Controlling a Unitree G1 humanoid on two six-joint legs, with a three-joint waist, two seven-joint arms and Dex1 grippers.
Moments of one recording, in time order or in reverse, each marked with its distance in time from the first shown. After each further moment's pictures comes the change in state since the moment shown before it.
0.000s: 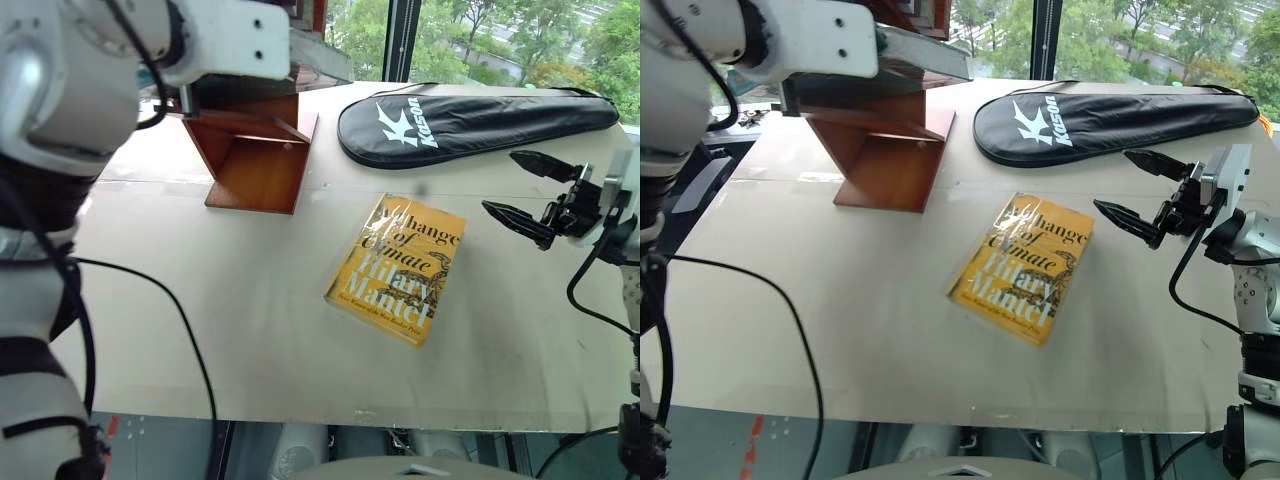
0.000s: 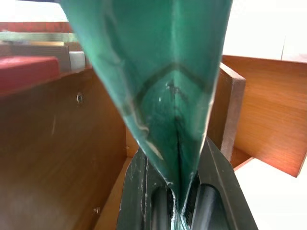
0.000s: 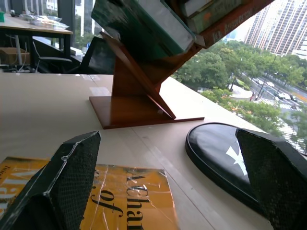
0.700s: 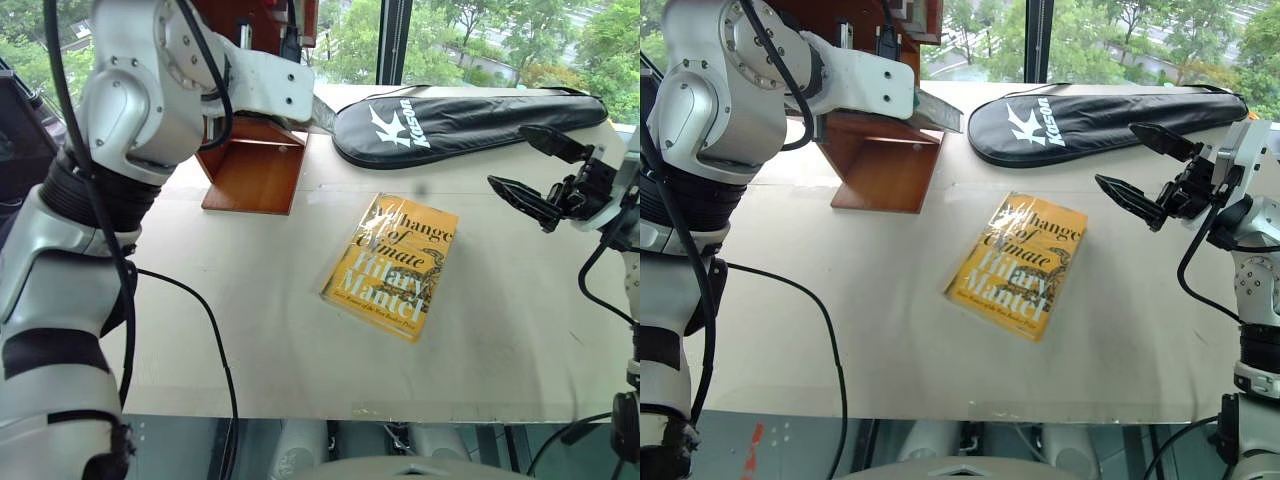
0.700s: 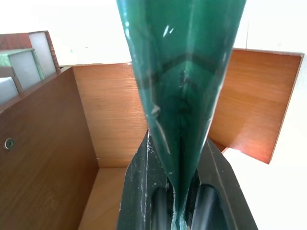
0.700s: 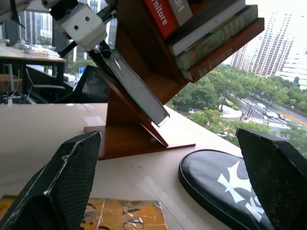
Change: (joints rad) left arm 0.122 -0.098 0.056 0.012 0.198 -0.010 -0.116; right arm -0.037 0.032 -0.017 -0.089 0.083 0.081 -0.094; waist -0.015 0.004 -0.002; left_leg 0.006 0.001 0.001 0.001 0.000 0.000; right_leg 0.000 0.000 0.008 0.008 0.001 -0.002
